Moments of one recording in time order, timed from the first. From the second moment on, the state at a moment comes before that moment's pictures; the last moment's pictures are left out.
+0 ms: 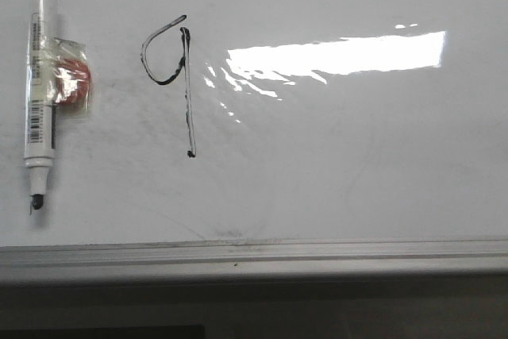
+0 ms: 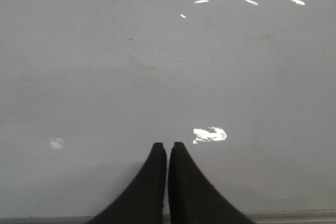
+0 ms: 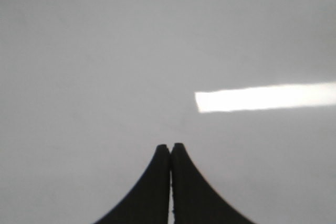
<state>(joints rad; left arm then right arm) -0.02 0.00 -0.01 -0.02 0.33 0.03 0.11 0.14 0.01 -0.07 -0.27 0.15</state>
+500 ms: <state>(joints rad) -0.02 0.00 -0.01 -0.02 0.33 0.03 -0.14 -0.01 0.01 -0.07 0.31 0.15</state>
